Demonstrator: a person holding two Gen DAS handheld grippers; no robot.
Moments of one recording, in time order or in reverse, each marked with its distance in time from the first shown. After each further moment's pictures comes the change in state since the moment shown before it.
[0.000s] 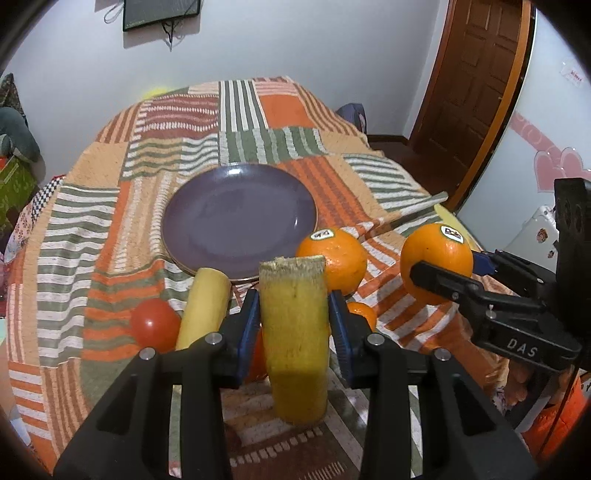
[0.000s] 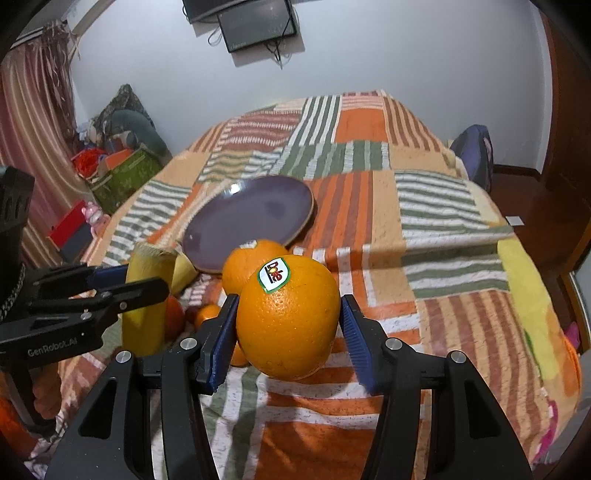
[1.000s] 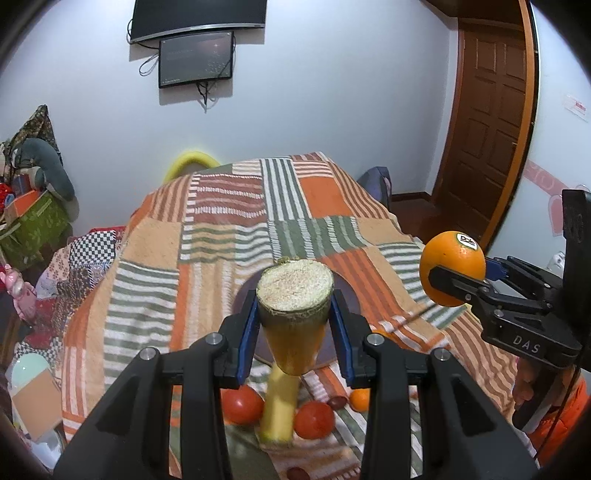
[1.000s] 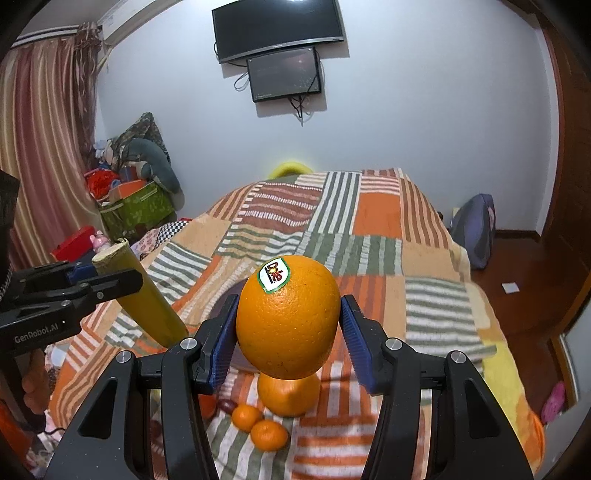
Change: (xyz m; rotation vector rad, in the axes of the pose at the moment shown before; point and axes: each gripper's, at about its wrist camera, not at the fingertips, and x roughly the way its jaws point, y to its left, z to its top) left arm -0.065 0.042 0.065 -0.012 -0.228 0.111; right arm -0.010 0.040 0.073 -0.124 -0.186 -0.014
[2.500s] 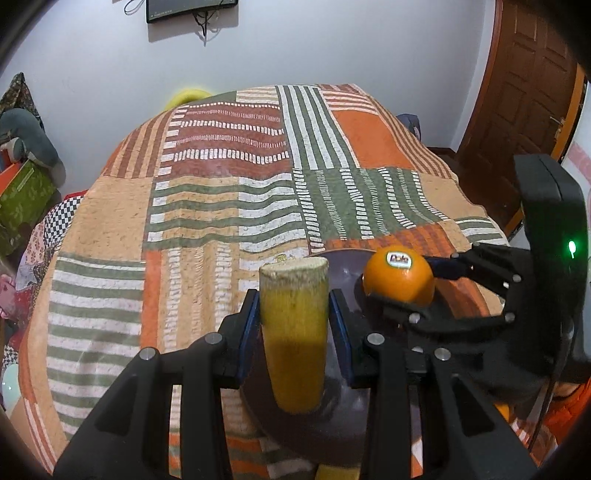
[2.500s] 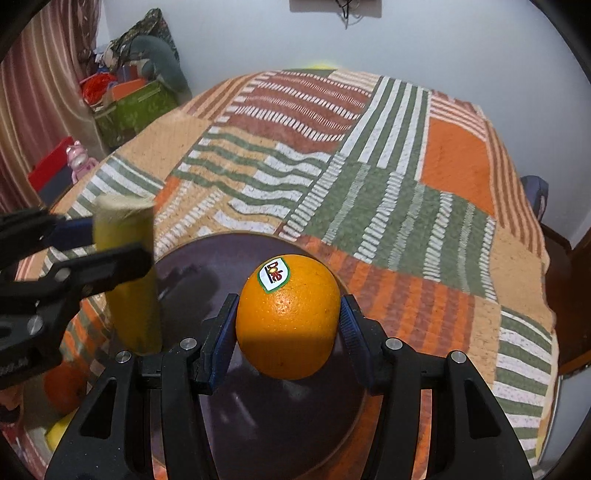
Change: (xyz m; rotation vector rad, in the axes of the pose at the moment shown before) left arm 0.205 0.048 0.019 -0.018 0.251 0.026; right arm 0.203 -0.013 0.002 -0.166 0.398 0.070
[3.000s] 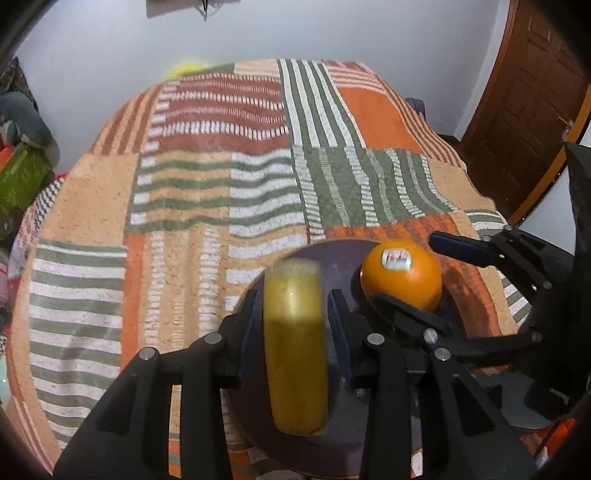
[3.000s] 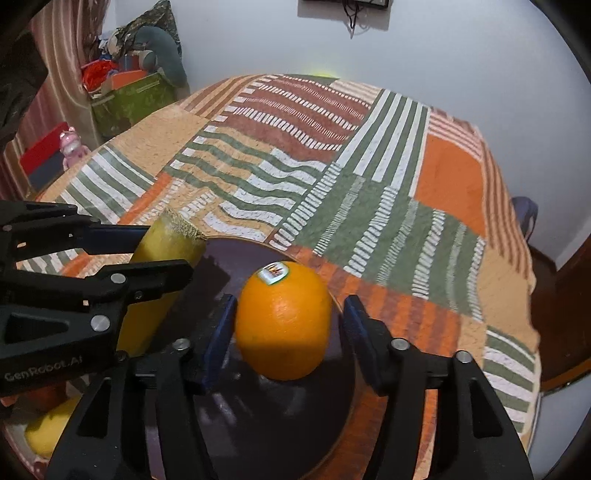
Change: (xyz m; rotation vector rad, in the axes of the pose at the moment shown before) left arm 0.020 0.000 0.002 -0.026 0.066 -0.004; right arm -0.006 0.008 0.002 -0.070 -0.045 -0.088
